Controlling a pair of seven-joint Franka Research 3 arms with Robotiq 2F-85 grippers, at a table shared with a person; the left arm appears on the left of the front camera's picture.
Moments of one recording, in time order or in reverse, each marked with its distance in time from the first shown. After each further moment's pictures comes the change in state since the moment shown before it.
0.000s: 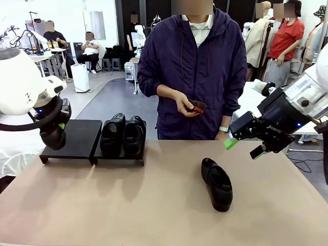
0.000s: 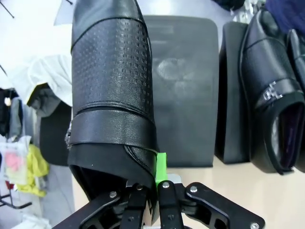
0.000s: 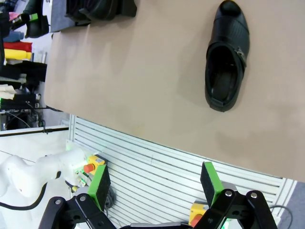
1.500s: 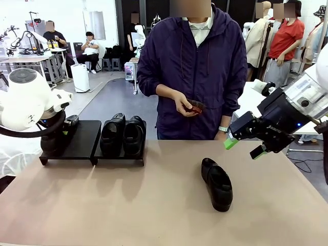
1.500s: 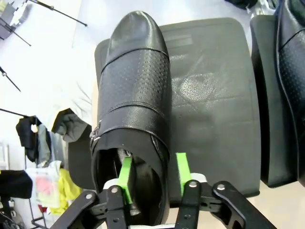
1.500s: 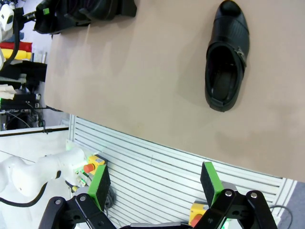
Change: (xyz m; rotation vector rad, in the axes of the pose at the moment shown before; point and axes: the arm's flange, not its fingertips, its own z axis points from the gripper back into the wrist) left arm -0.001 0.006 -0.056 0.121 -0.063 -0.171; right arm 0.000 0.000 0.000 0.000 0.000 0.000
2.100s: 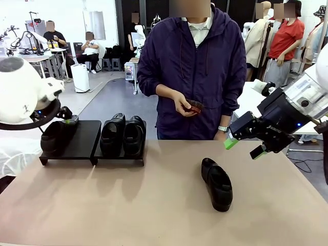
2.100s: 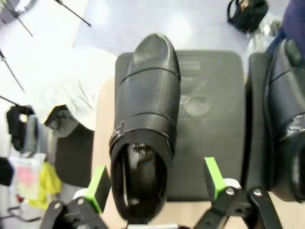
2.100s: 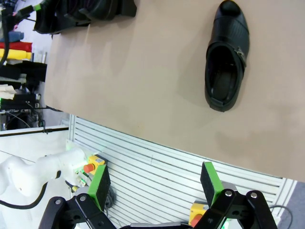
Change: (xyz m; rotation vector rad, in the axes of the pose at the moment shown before) left arm 0.012 0.019 0.048 -0.043 -0.055 0.183; right arm 0.000 0.000 0.000 0.000 0.001 0.000
